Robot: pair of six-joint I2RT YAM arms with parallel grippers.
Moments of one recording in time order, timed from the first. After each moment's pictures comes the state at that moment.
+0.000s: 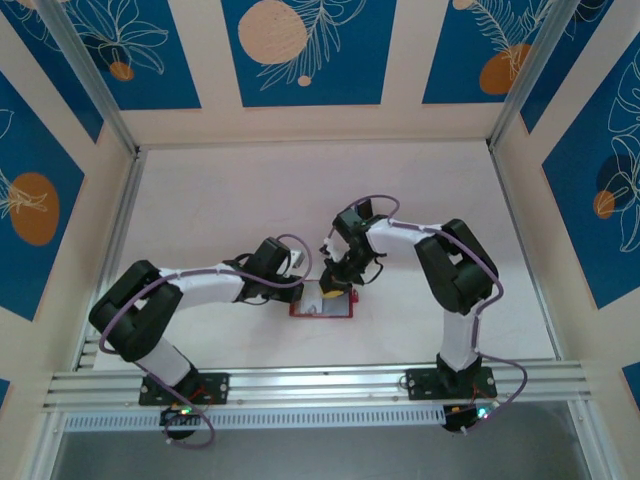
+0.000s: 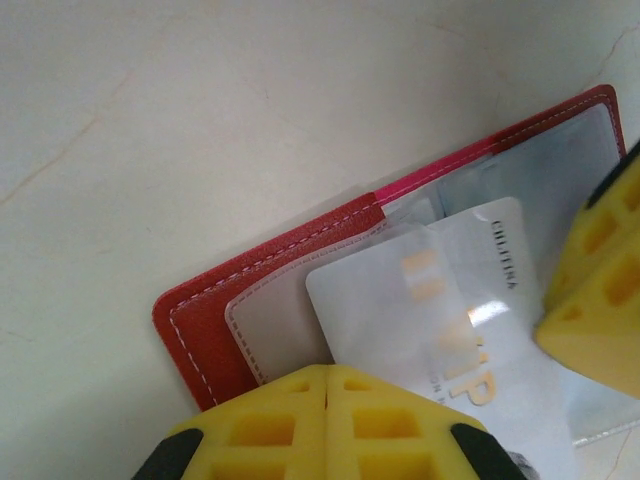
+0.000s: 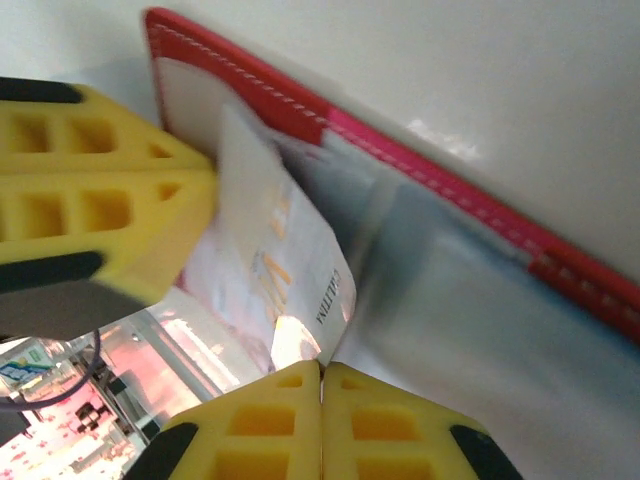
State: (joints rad) left arm -0.71 1.58 0.70 -0.13 0.26 -0.45; right arm 0.60 1.89 1.14 -0.72 -0.73 0.35
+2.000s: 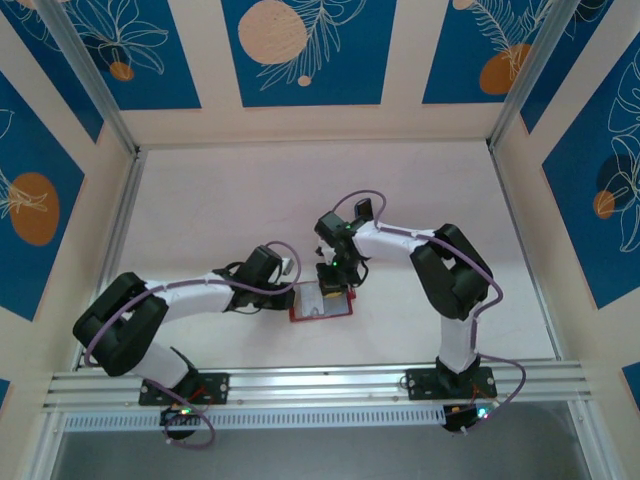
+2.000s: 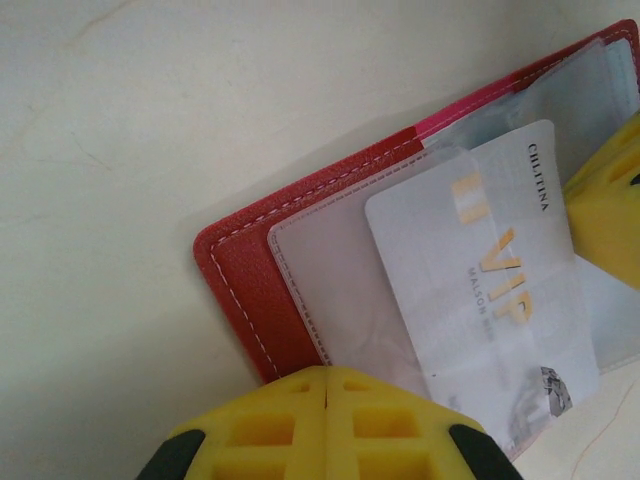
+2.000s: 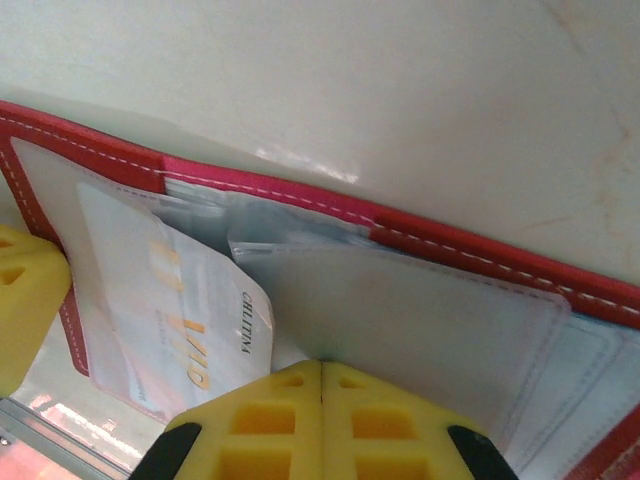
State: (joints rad) left arm -0.71 1.48 0.60 -0.14 0.26 -0.55; right arm 0.72 1.91 1.22 -0.81 -0.38 0.47
